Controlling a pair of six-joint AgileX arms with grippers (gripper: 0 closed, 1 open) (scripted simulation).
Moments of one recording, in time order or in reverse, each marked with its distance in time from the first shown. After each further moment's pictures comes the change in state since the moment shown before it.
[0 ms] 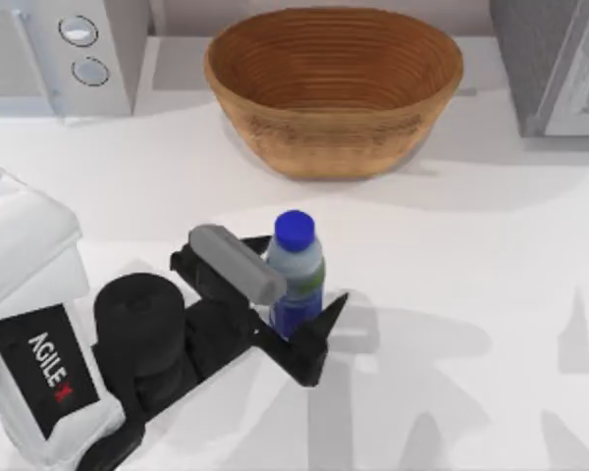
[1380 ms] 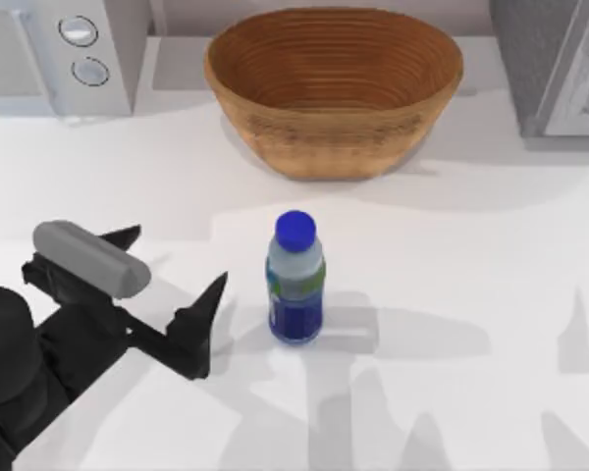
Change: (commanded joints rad) left arm 0.207 -0.619 -0.283 -0.328 -0.017 -0.005; right arm 0.000 0.000 0.000 0.000 0.000 0.000
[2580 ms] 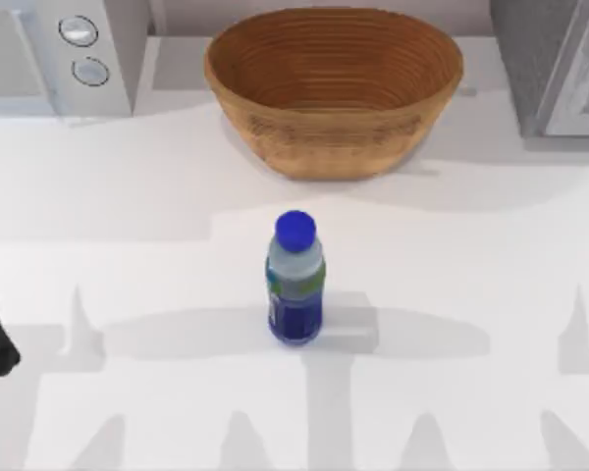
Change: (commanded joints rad) left arm 0.456 -1.423 -0.121 -1.102 -0.145 -0.030; right arm 0.000 0.000 0.000 0.000 0.000 0.000
